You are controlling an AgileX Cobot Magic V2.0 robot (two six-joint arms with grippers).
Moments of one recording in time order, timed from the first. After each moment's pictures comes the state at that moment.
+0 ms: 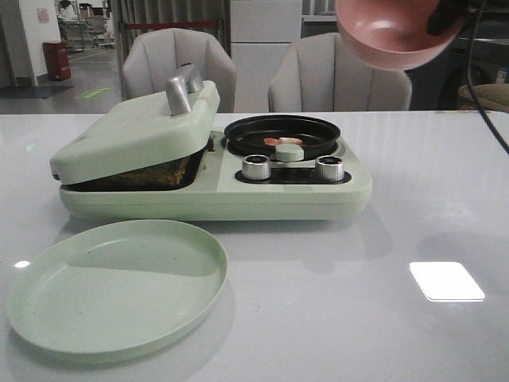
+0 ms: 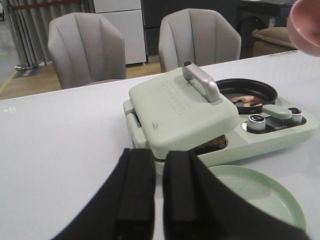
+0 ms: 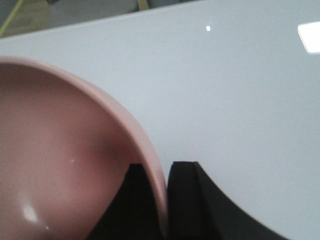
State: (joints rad) left arm -0.24 0.06 -0.35 -0.14 0.48 0.17; right arm 0.04 1.62 -1.26 0.29 0.29 0.00
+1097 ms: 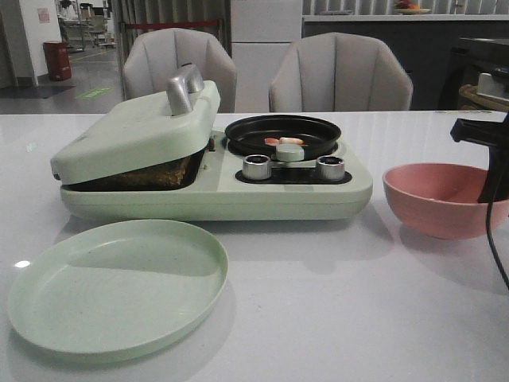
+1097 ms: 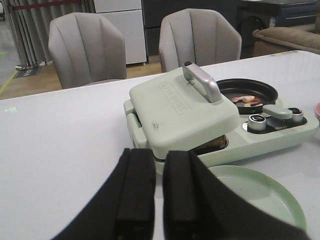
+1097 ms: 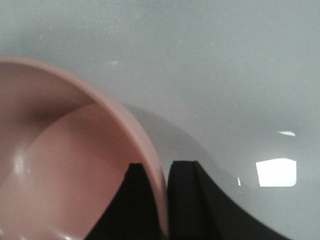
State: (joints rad) left arm -0.24 0.06 -0.35 -0.14 0.48 0.17; right arm -0.10 1.92 -1.29 0.33 0.76 -0.10
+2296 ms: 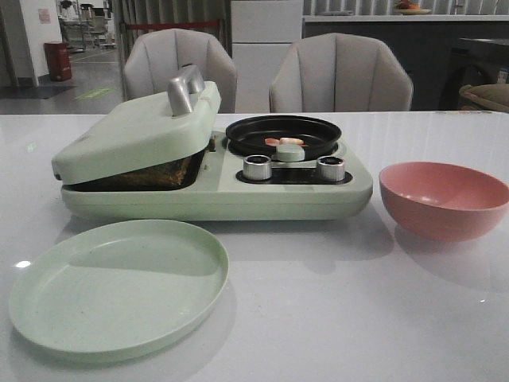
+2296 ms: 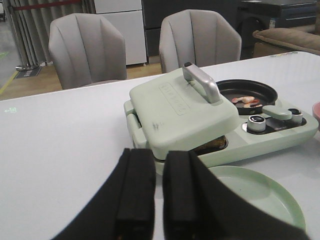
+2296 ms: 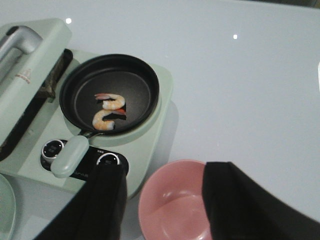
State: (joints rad) left arm -0.24 0.06 -0.35 -0.14 0.48 0.17; right arm 0.16 1.15 -1.02 0.26 0.46 -0.20
